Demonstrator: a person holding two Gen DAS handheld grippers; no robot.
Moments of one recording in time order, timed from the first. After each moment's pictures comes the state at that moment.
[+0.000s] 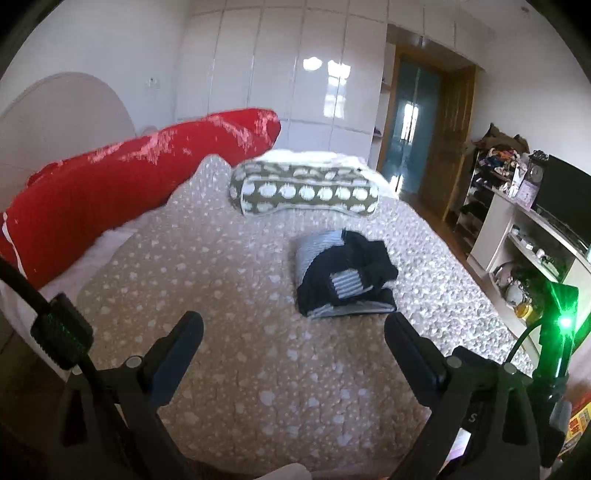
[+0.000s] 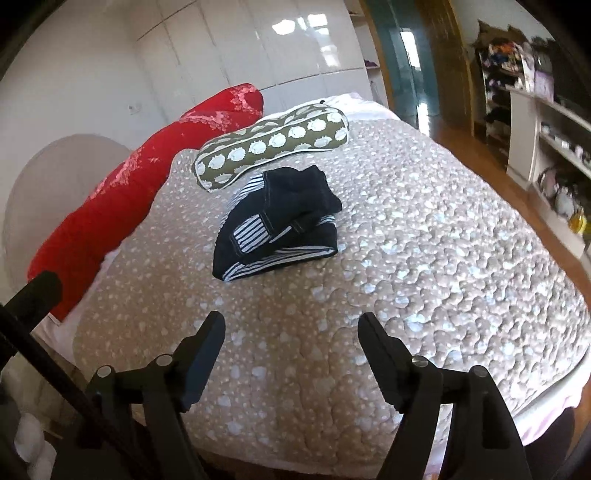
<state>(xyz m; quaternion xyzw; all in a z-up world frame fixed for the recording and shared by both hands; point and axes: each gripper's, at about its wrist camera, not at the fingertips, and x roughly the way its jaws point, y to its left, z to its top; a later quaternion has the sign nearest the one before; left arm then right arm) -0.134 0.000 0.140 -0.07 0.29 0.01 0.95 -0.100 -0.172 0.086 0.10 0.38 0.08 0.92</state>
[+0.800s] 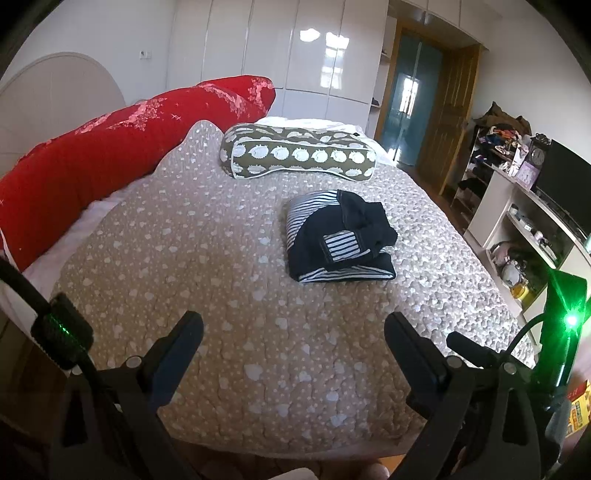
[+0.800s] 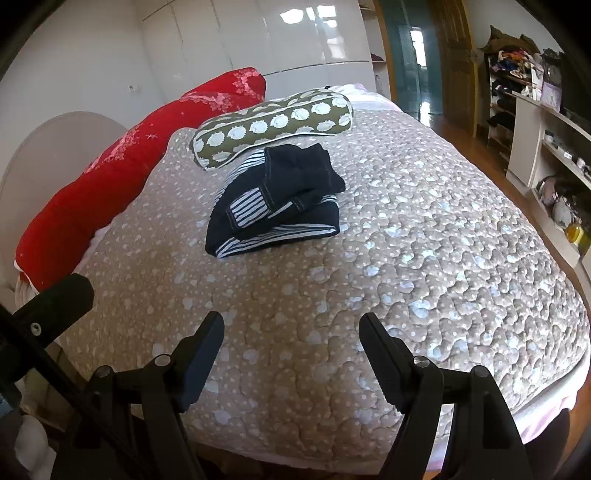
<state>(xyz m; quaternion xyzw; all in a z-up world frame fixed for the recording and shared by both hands) -0.125 -0.009 0.119 -0.07 0.34 -0.01 0.94 -0.101 -0.163 0.073 0.08 0.40 0.08 0.91</state>
